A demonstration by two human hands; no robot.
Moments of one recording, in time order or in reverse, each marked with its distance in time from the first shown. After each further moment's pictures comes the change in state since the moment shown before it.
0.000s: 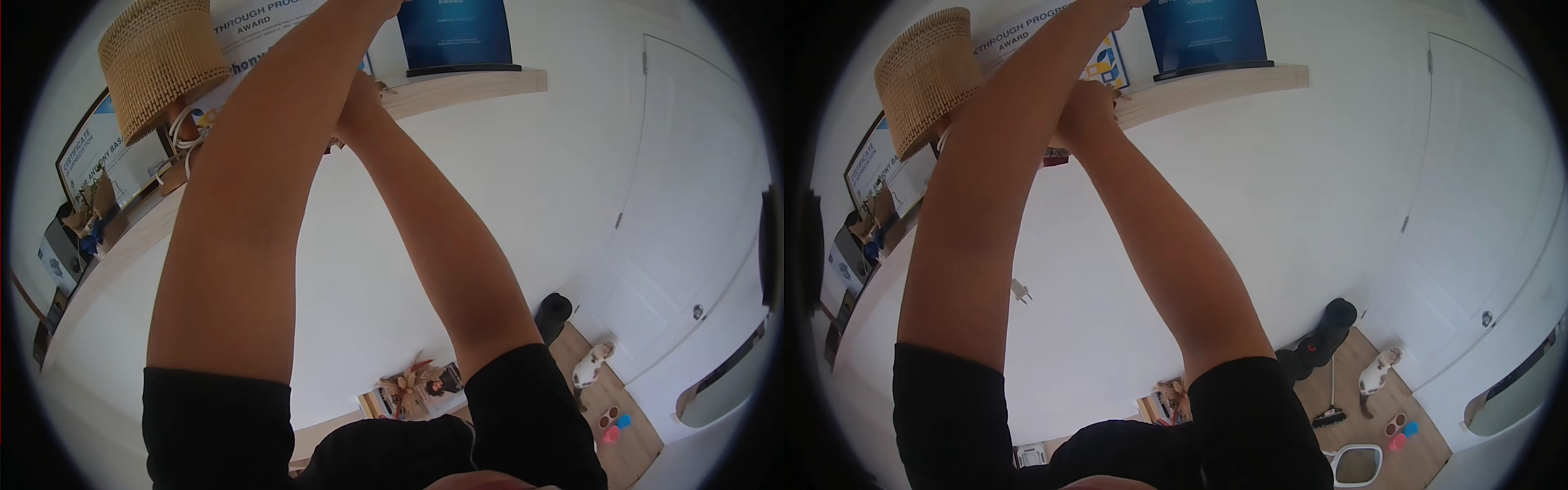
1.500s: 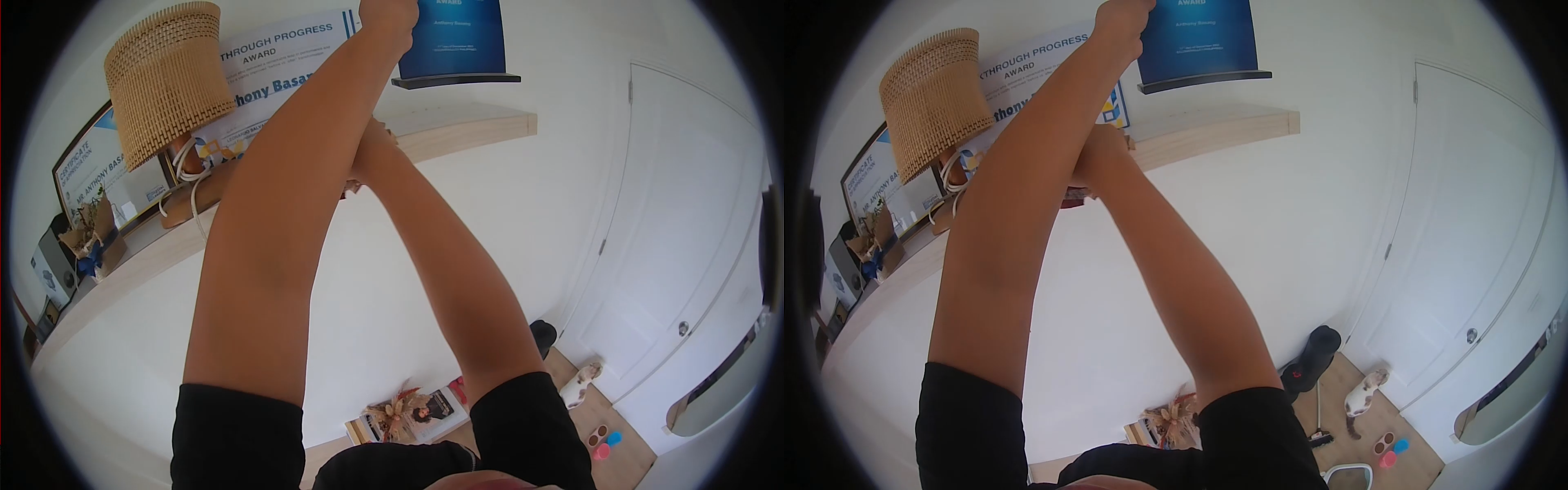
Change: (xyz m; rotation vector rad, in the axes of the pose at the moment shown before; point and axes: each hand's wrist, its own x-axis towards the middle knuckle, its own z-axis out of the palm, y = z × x) left_hand -0.025 0.013 -0.015 -0.984 0.250 -0.010; right_hand 0.005 0.005 -0.021 0.194 -0.183 0.064
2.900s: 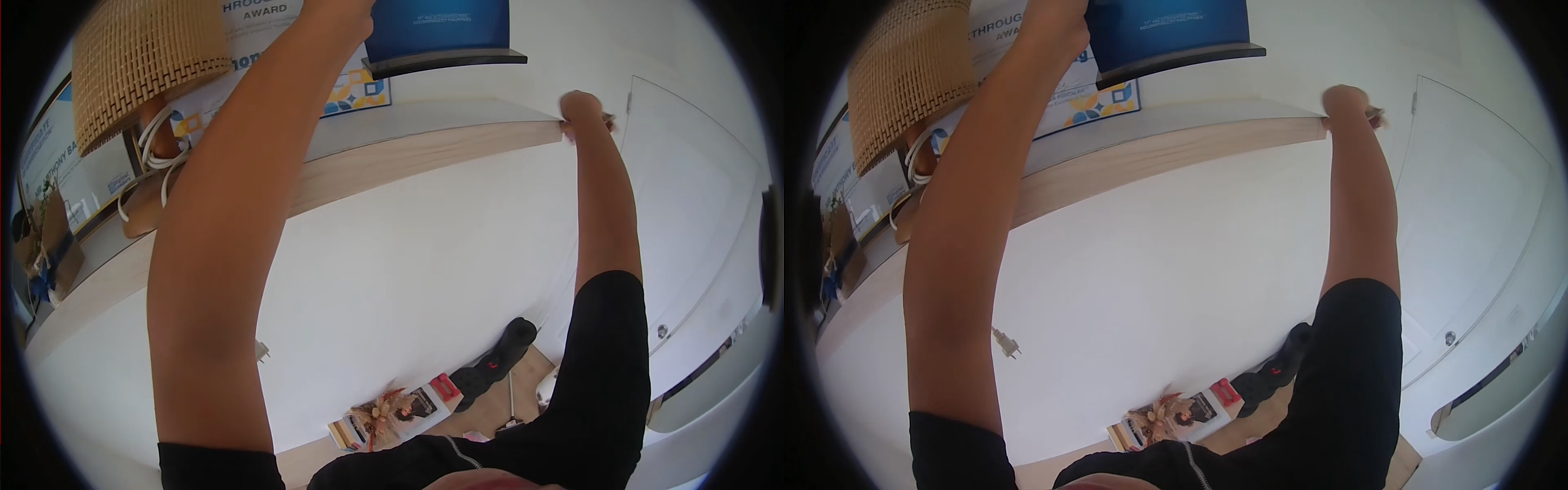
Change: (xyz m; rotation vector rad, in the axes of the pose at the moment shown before) left_hand -0.013 0.008 -0.088 -0.333 -0.019 0.013; right_hand 0.021 0.272 -0.186 -1.321 -0.245 0.587
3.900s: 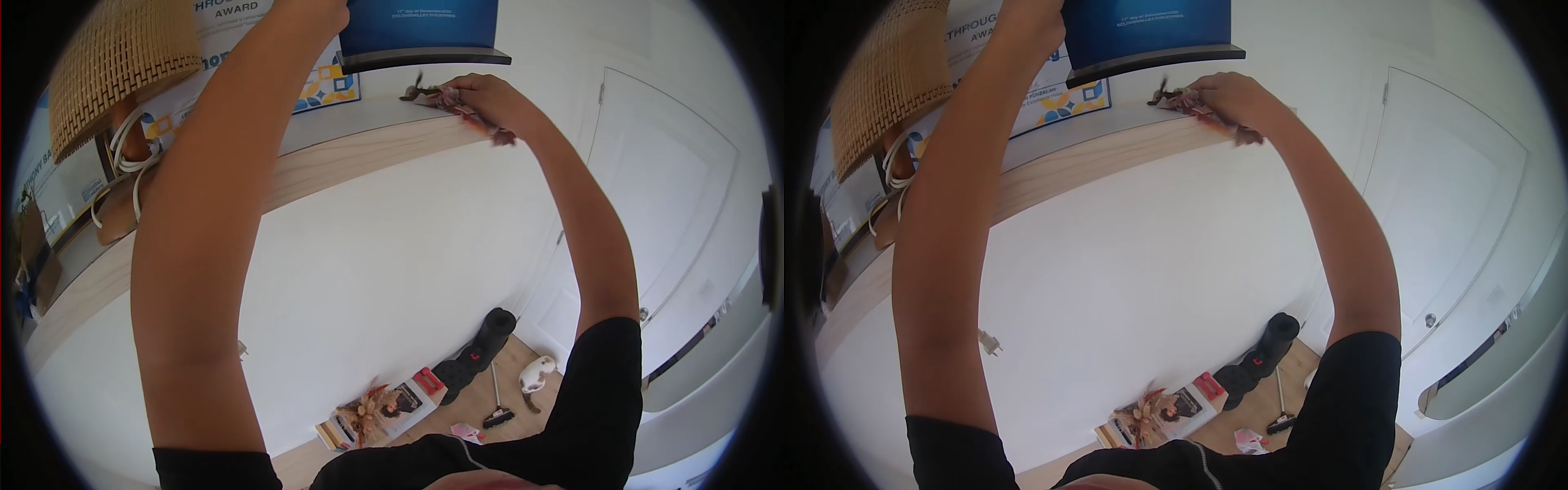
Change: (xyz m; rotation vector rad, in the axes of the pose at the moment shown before) left_hand -0.011 0.003 0.000 -0.022 -0.140 0.069; right_hand -0.114 -0.098 -0.090 1.040 0.126 -0.289
